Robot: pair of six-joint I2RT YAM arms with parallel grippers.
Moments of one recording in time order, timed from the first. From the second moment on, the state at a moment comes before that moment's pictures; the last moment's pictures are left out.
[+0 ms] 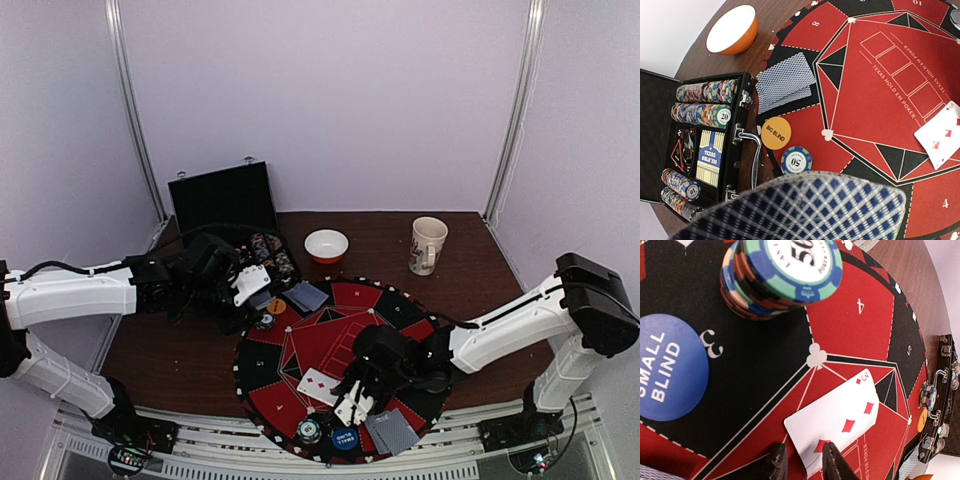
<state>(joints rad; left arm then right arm) -0.87 1.30 0.89 -0.45 -0.13 0.29 1.23 1.67 0.75 0.04 -0.11 -1.17</state>
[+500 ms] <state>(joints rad) -0.87 1.30 0.89 -0.45 -0.11 0.29 0.99 1.33 0.81 0.22 -0.15 -0.42</state>
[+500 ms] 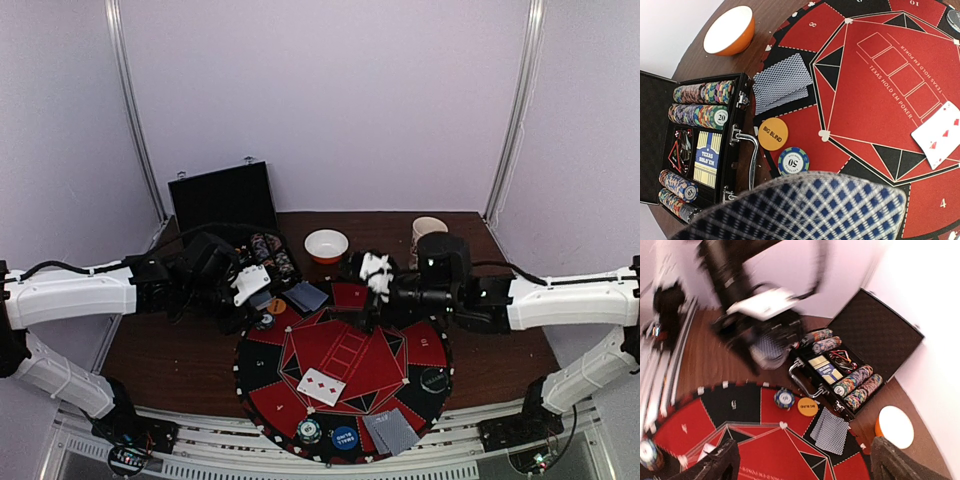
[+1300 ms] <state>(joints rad) -0.87 1.30 0.89 -0.45 -0.05 0.31 0.80 1.92 1.28 0.29 -0.70 0.71</state>
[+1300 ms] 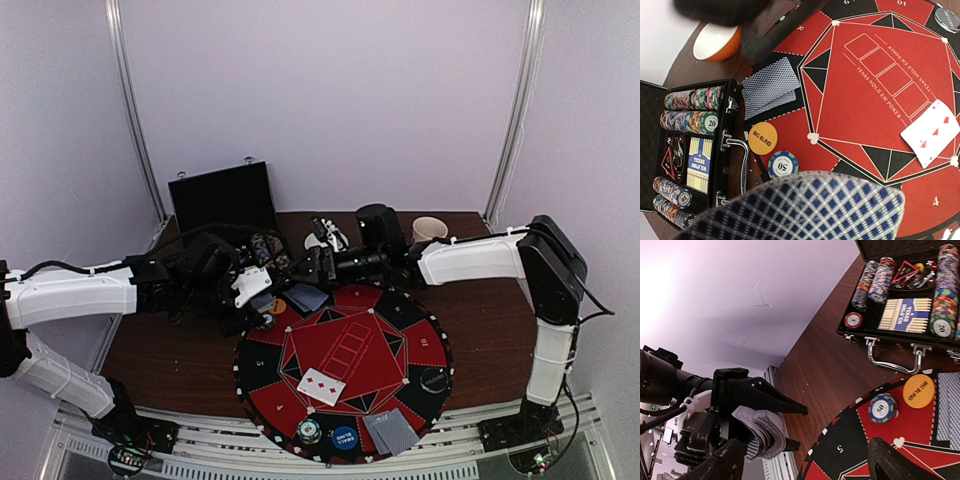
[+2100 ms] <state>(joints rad) -0.87 1.30 0.89 -0.47 -0.04 0.31 0.86 2.11 1.48 0.31 -0.78 0.74</state>
